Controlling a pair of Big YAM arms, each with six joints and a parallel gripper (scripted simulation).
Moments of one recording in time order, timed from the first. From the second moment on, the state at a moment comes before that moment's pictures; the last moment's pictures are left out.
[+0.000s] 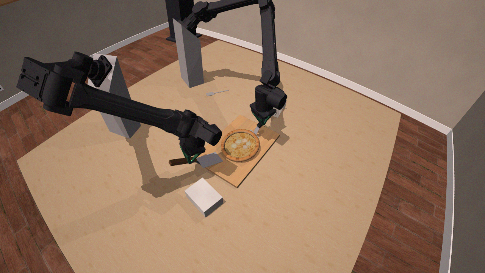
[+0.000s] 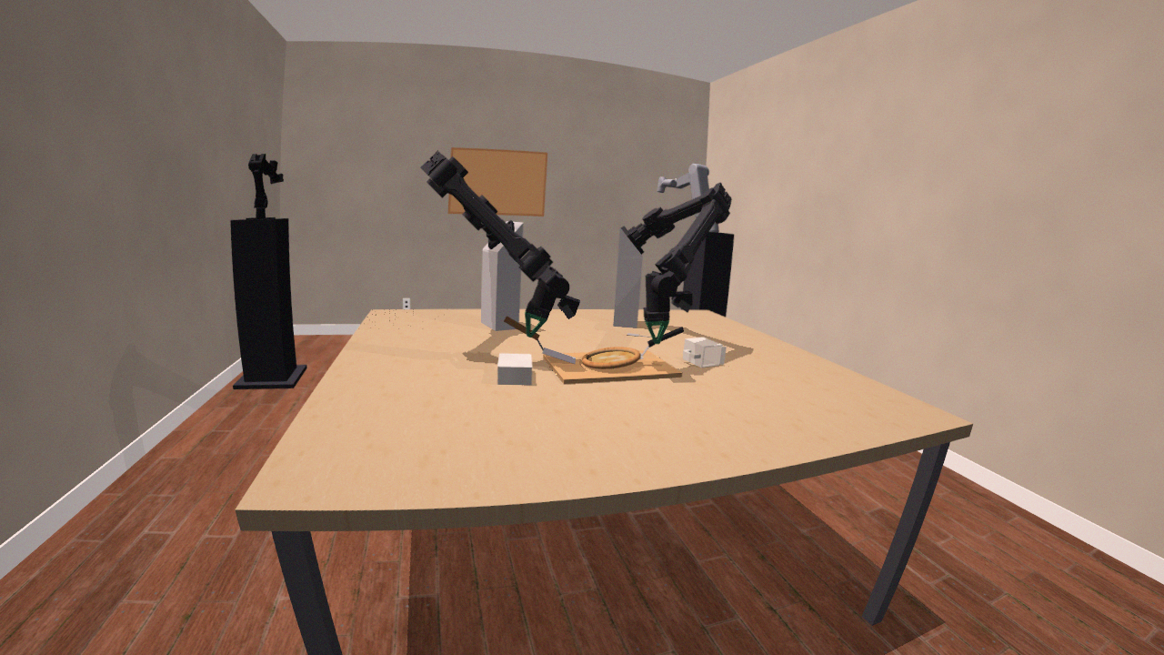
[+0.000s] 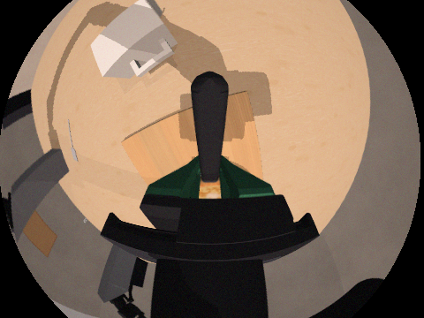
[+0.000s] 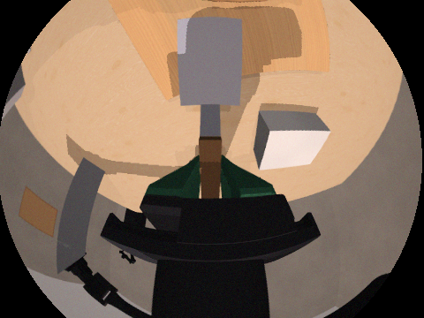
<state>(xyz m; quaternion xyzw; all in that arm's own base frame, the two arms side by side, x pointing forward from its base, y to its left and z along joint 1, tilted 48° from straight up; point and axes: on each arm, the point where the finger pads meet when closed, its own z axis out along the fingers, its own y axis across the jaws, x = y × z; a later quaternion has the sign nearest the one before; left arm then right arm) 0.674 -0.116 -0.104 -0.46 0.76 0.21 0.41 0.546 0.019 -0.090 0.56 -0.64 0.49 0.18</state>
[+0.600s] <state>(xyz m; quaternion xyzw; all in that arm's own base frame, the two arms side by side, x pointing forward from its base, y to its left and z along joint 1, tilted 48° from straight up) 0.680 -0.109 -0.089 -0.47 0.76 0.21 0.41 0.547 0.019 -0.090 0.56 -0.64 0.49 0.18</state>
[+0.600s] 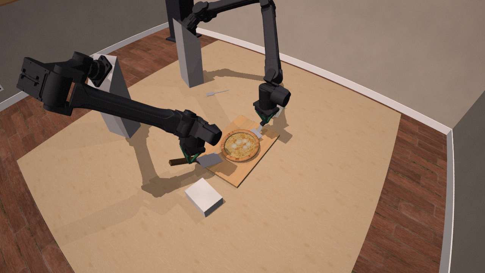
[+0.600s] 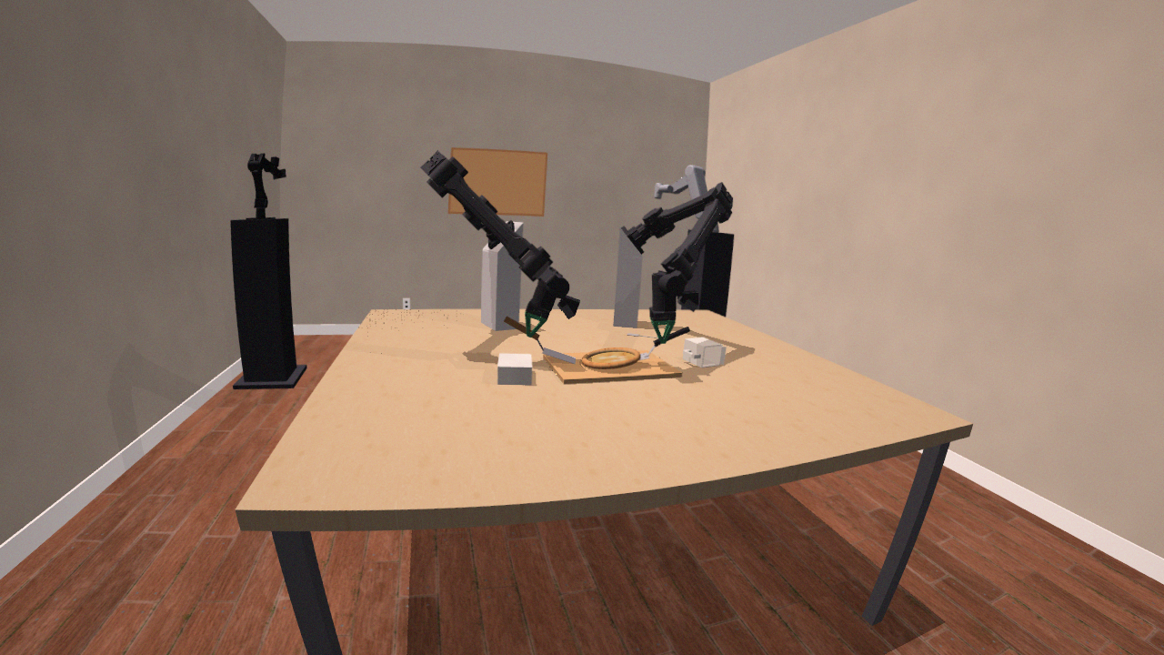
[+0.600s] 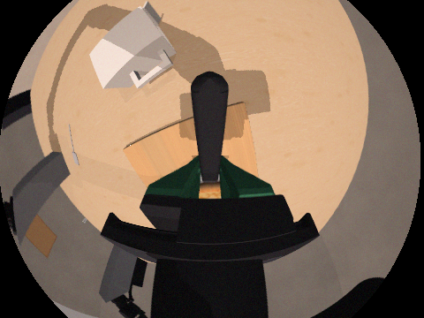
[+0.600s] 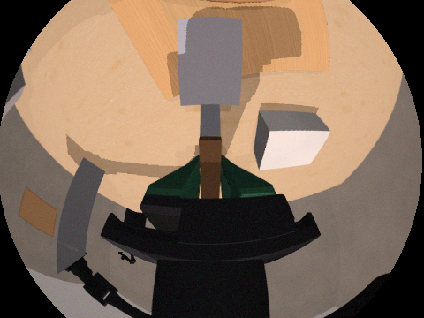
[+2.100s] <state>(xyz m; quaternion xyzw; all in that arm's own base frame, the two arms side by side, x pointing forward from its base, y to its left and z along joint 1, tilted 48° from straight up) 0.695 -0.068 -0.045 -0.47 0.75 0.21 0.41 0.547 0.019 -0.090 0.56 -0.64 0.49 0.18</state>
